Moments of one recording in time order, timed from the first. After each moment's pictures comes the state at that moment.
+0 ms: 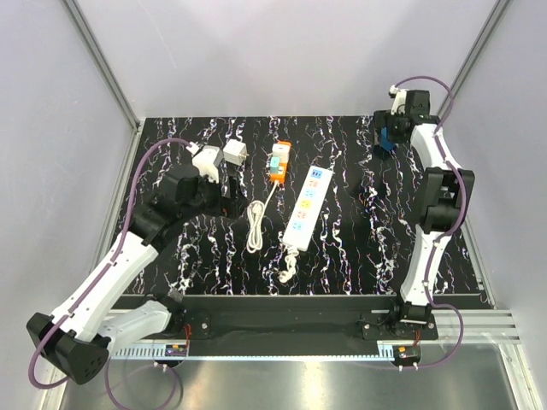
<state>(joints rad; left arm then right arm) -0.52 0.99 1.03 -0.57 0.07 -0.29 -0.09 2.19 1.94 -0.54 -0.15 -0.12</state>
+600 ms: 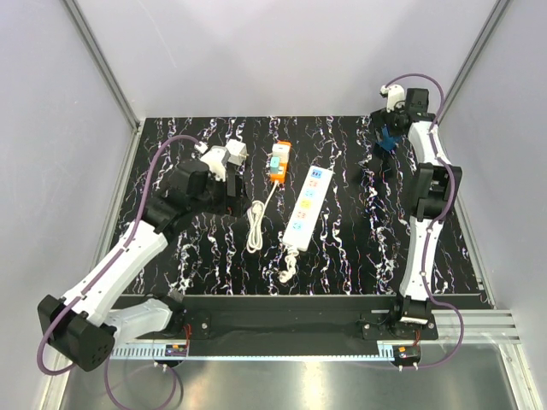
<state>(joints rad) -0.51 1.08 1.03 -0.55 0.07 -0.28 -0.12 2.47 2.27 -0.52 -0.25 -0.44</state>
